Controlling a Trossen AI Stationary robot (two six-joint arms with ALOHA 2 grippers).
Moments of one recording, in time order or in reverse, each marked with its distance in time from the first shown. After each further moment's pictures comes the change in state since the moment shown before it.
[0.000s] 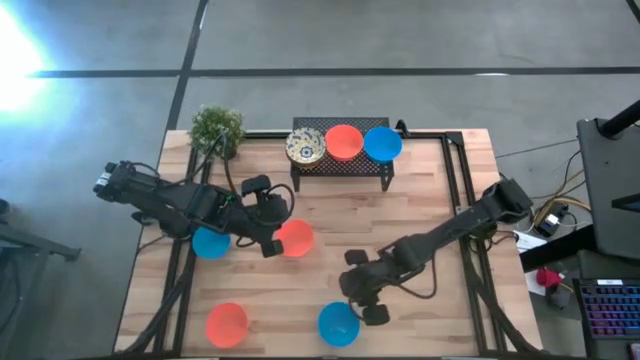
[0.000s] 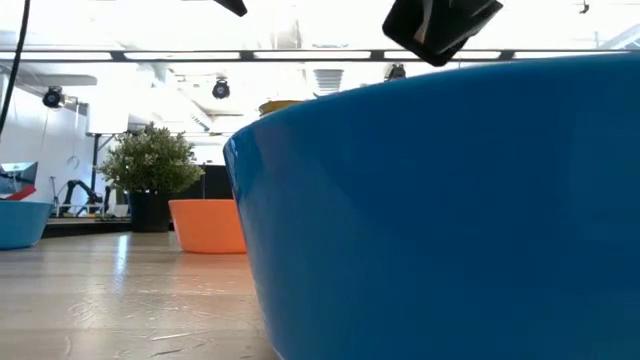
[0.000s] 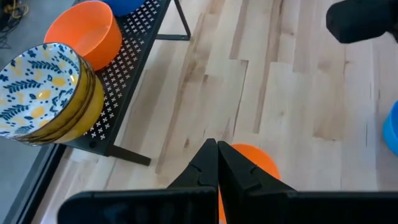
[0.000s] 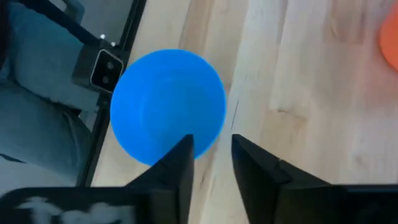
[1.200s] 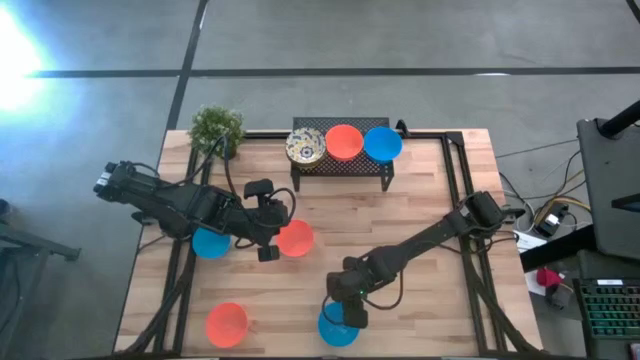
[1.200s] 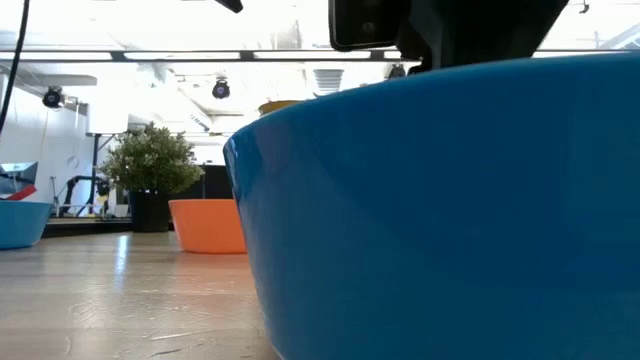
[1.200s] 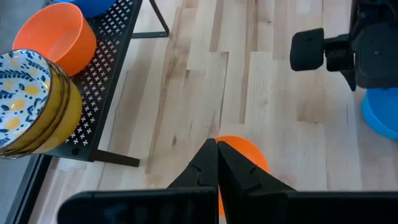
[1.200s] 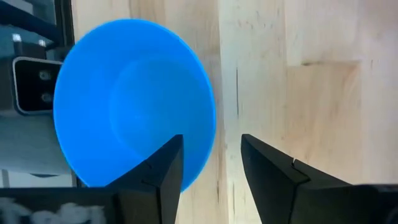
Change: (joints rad) left arm -0.009 0.000 0.000 -0.003 0.072 0.068; right arm -0.035 0.228 0.081 -0.023 -0.089 0.269
